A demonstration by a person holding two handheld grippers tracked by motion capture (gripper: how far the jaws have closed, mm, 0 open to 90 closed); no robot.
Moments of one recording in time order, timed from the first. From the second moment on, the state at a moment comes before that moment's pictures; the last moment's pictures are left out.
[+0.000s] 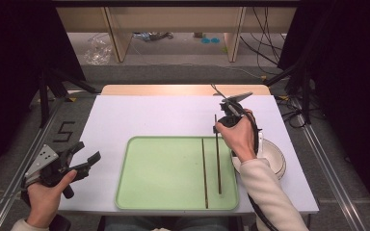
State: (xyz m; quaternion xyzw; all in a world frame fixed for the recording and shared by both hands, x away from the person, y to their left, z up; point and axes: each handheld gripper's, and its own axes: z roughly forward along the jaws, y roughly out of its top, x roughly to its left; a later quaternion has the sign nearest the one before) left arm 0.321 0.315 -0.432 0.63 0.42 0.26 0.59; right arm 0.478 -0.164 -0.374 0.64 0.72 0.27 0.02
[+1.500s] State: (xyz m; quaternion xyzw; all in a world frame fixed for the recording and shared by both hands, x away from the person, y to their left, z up) left arm 0.321 0.315 -0.432 0.64 0.42 0.26 0.59; right arm 0.489 -0.143 -0.439 0.69 0.72 0.11 -0.03
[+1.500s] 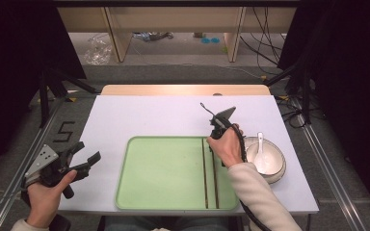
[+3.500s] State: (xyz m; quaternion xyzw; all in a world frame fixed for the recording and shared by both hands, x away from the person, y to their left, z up) left arm 0.322 0.314 -0.432 0.63 0.42 0.26 0.59; right arm 0.361 -0.209 -0.413 0.37 0.78 0.45 0.22
